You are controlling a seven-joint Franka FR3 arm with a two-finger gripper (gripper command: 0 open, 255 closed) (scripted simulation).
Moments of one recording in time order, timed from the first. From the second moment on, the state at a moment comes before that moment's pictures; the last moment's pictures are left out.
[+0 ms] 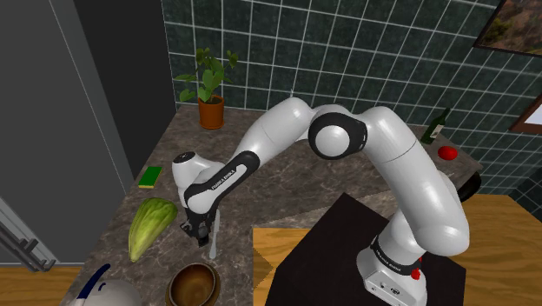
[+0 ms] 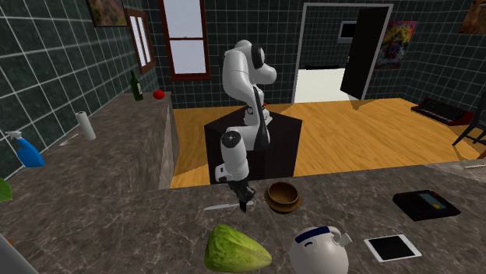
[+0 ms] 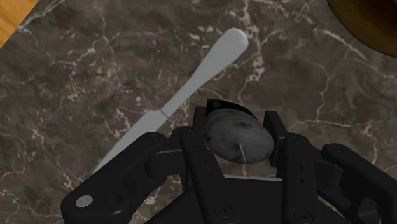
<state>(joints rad) 0.29 0.92 0.25 -1.58 -0.16 2.30 0.59</state>
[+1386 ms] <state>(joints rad) 0.26 0.73 0.29 -1.64 -0.12 2.16 0.58</state>
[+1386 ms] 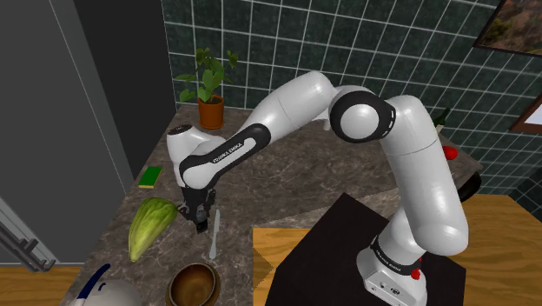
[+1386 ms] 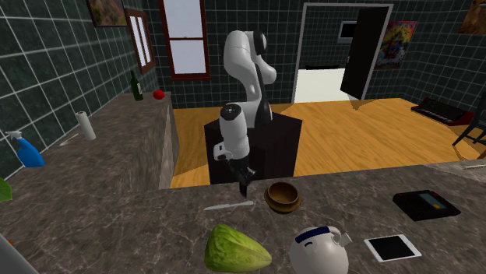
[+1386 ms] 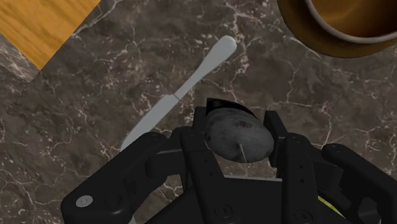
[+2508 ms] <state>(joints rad) 0.28 0.58 0.33 -1.68 -0.09 2.06 0.63</state>
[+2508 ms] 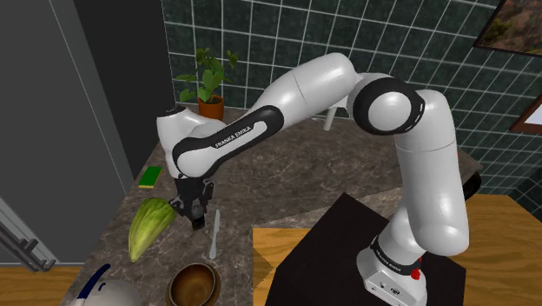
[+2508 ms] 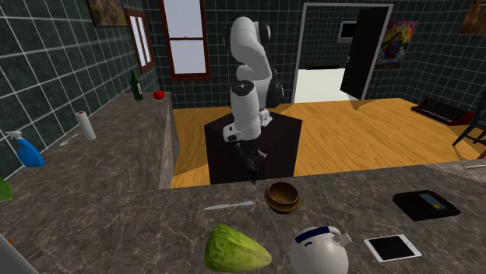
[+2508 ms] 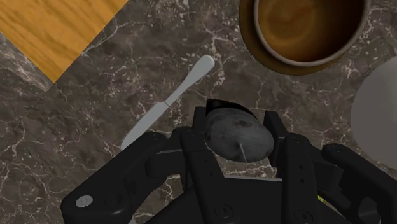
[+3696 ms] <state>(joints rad) 0.43 0.56 0.39 -1.80 -0.09 2.18 0.85</state>
